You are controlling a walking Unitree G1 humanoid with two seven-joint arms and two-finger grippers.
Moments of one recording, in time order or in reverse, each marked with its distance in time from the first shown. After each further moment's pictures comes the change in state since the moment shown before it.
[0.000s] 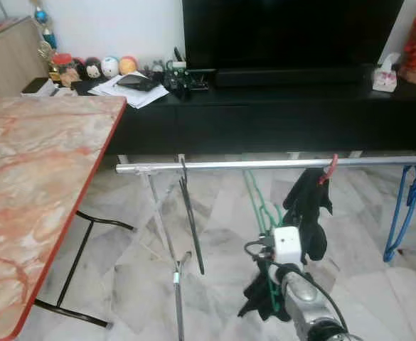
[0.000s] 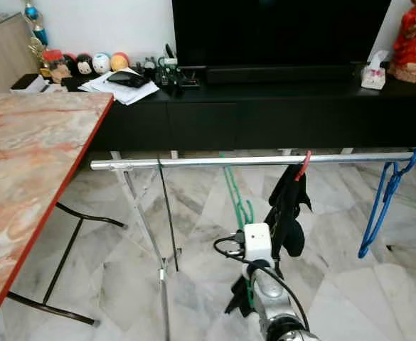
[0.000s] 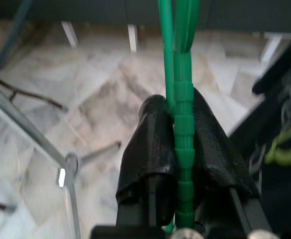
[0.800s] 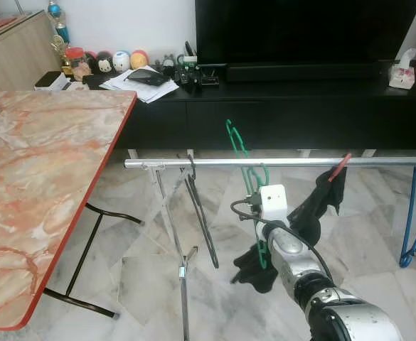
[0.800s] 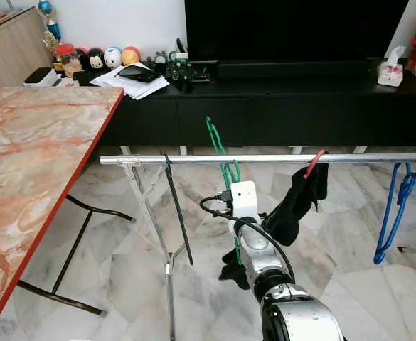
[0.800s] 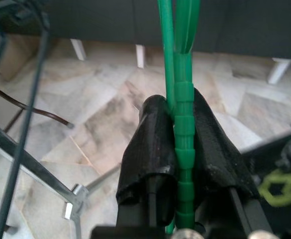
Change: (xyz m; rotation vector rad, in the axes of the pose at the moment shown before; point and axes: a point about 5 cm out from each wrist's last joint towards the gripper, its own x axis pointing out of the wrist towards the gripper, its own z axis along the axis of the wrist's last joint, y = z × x) left arm 0.001 0.000 0.004 0.016 -0.010 -0.004; right arm 0.030 0.010 0.059 -0.018 -0.024 -0.016
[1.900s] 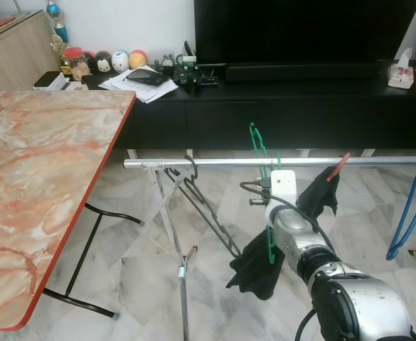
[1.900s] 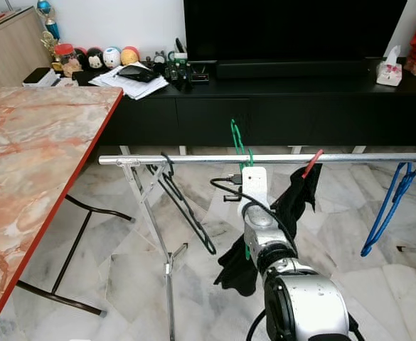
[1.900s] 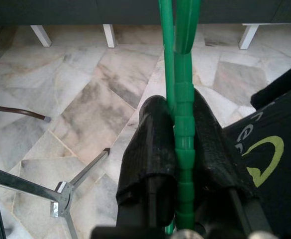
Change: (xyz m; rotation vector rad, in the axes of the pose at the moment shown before) left arm 0.000 0.001 0.000 0.004 0.001 0.000; right arm 0.012 -0.017 0.027 0.065 0.124 -0.131
